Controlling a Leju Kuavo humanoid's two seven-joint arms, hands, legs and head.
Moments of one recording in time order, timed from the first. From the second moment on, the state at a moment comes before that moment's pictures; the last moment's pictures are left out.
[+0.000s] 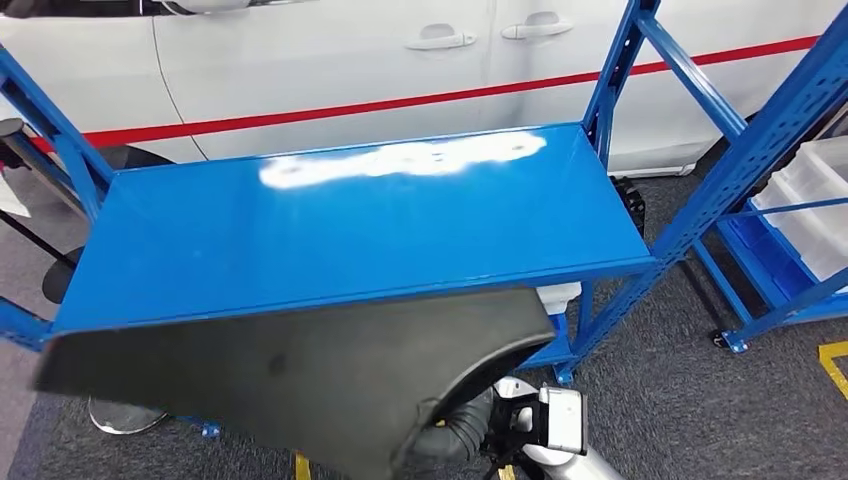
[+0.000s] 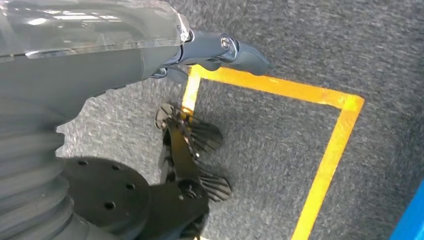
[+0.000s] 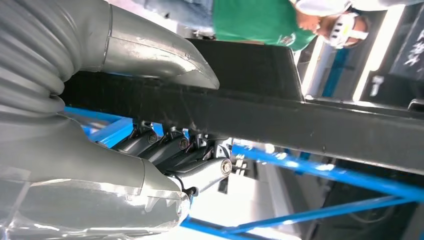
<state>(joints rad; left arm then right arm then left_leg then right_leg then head) -0.06 -0.11 1.22 -0.23 -0.65 0.09 -0.37 -0.28 -0.05 0.73 -1.58 -0.11 0.45 -0.67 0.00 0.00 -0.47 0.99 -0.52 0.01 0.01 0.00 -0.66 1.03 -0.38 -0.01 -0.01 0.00</state>
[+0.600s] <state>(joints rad) -0.04 -0.06 1.22 -0.23 -0.69 0.09 -0.38 -0.20 -0.02 0.69 -1.59 -0.13 0.54 -0.69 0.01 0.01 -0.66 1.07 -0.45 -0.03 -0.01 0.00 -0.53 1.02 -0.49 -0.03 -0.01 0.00</state>
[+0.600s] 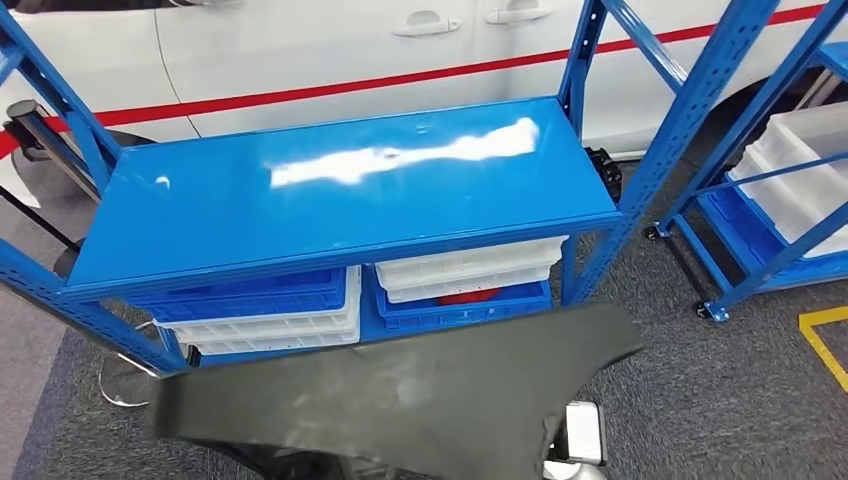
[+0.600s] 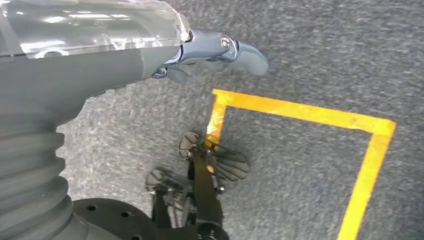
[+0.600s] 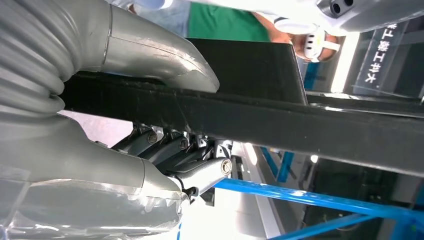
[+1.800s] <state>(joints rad) -0.05 -0.03 1.27 -0.24 -0.69 0.22 -0.16 -0.20 0.02 0.71 -1.58 -0.10 0.49 -0.61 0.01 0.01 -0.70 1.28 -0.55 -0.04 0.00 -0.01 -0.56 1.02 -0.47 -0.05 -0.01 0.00</state>
